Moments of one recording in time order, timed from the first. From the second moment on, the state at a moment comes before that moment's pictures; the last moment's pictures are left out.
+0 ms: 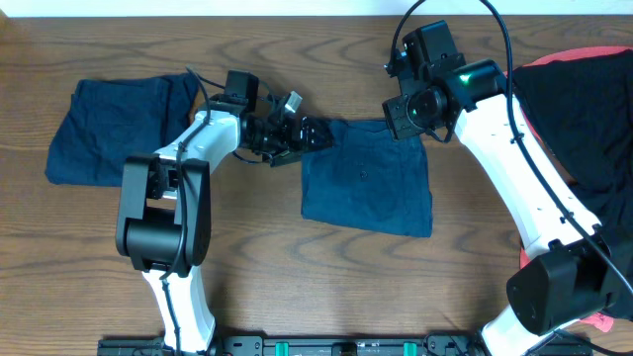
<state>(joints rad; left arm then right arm) -0.17 2.07 1.33 -0.55 0.95 -0.23 0.35 1.79 1.67 -1.06 -0.02 0.04</state>
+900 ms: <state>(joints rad) -0.40 2.05 1.31 -0.59 0.53 -0.22 0.35 1.79 1.67 -1.08 -0.01 0.04</state>
